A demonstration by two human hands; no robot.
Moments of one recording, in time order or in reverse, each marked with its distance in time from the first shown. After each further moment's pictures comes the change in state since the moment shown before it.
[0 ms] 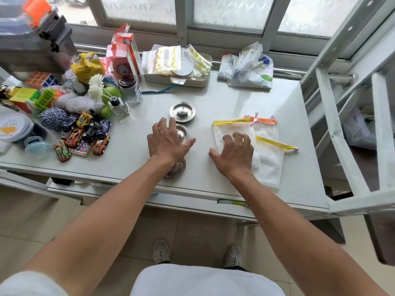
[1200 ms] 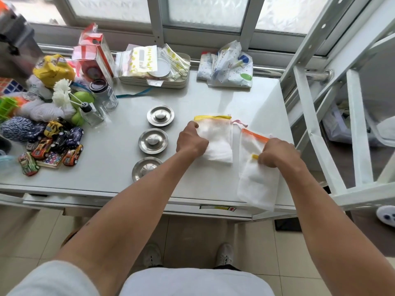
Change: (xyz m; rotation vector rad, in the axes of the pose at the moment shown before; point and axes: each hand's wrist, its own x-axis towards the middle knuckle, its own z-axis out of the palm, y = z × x) left_hand 0.011 0.113 0.019 -0.574 -0.357 -0.222; right_hand 0.044 0.136 -0.074 -0.228 -0.348 0.379
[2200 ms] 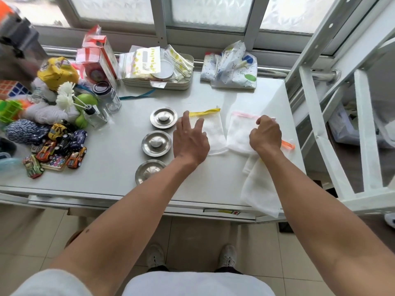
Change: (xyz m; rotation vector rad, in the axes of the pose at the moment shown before) left_hand 0.005 -0.016 0.001 0.483 0.289 0.413; right_hand 0.034 -0.054 0.001 0.467 0.445 -0.149
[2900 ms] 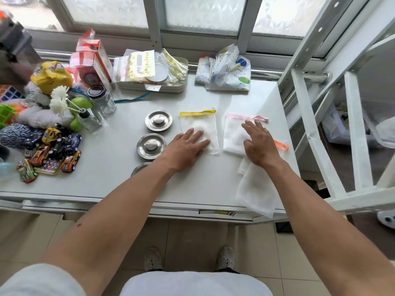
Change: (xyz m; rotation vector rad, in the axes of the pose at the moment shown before) left_hand 0.007 -0.036 0.003 0.274 -0.400 0.515; right_hand -0.014 0.031 -0.005 0.009 -0.248 -0.357
